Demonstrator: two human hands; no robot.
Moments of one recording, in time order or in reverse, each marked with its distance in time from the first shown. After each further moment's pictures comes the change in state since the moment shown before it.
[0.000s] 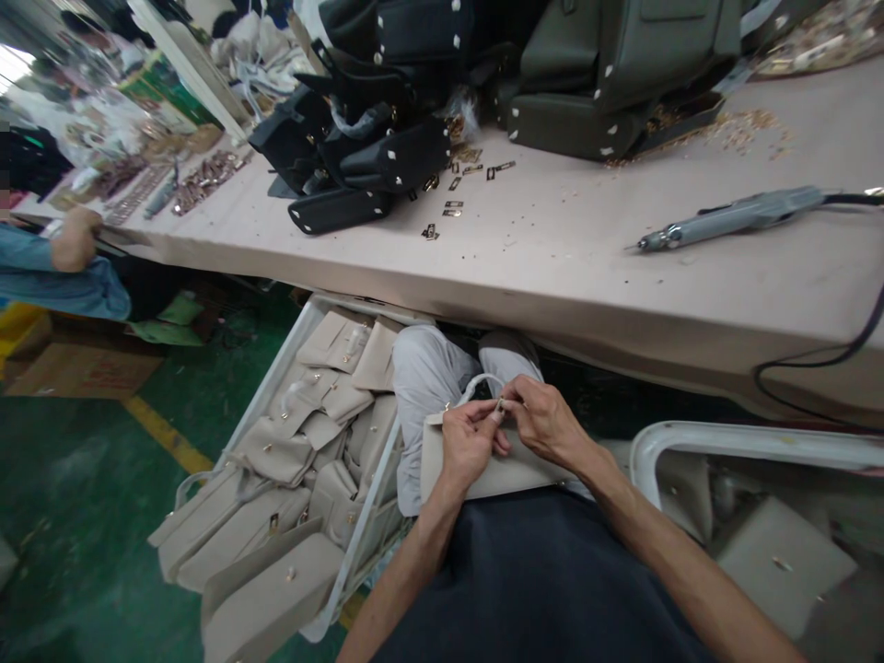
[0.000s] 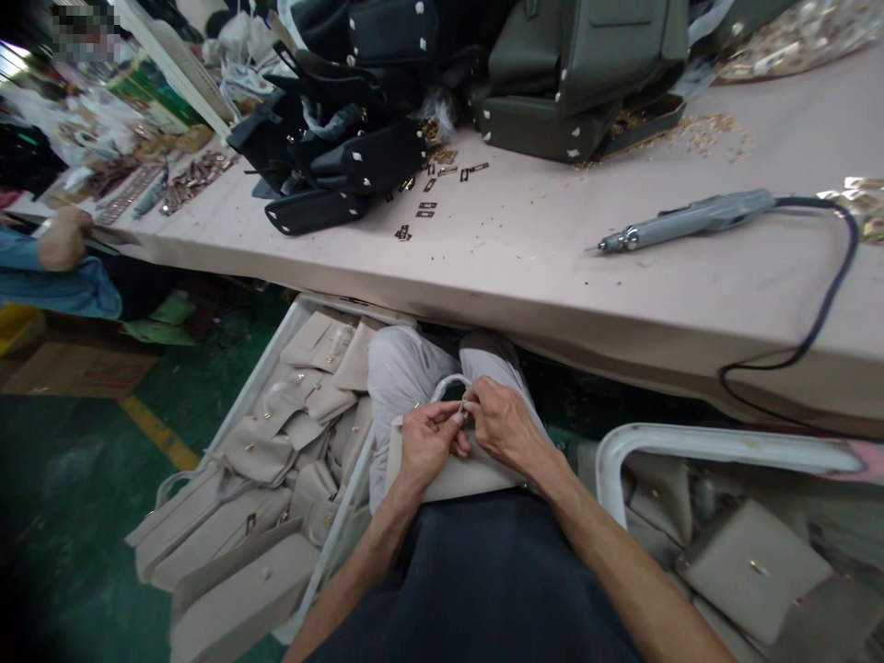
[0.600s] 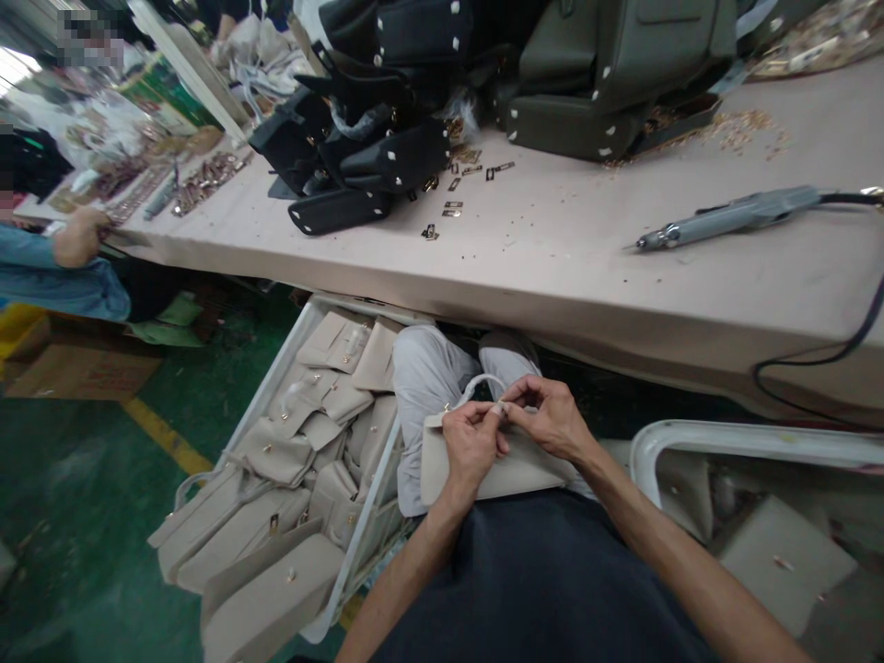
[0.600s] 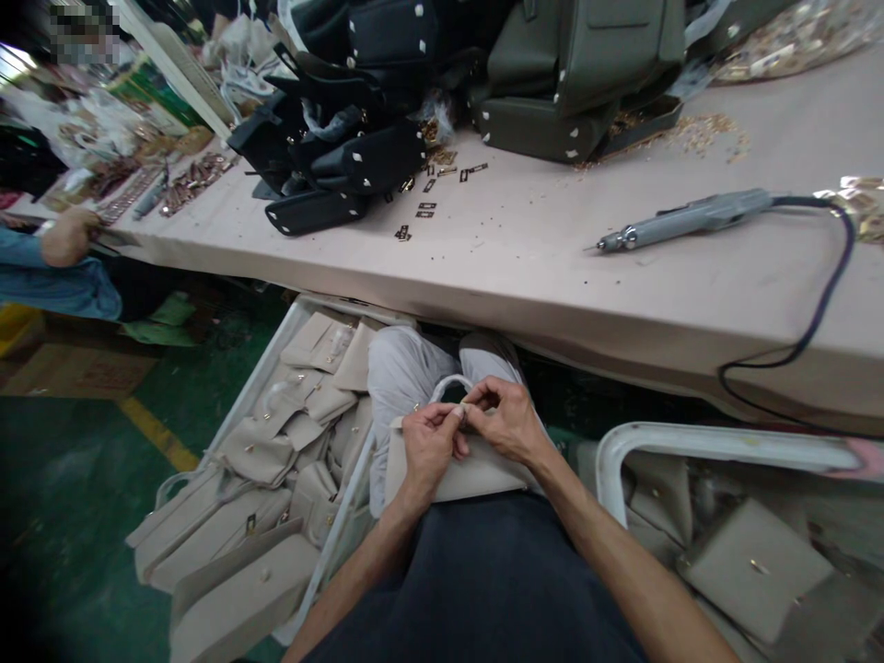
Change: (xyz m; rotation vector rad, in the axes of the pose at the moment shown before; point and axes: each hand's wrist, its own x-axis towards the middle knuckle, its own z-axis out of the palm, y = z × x) left_hand -0.006 0.006 0.012 0.071 0.163 0.049; right_hand -0.003 -0.002 0.001 0.447 0.050 0.308
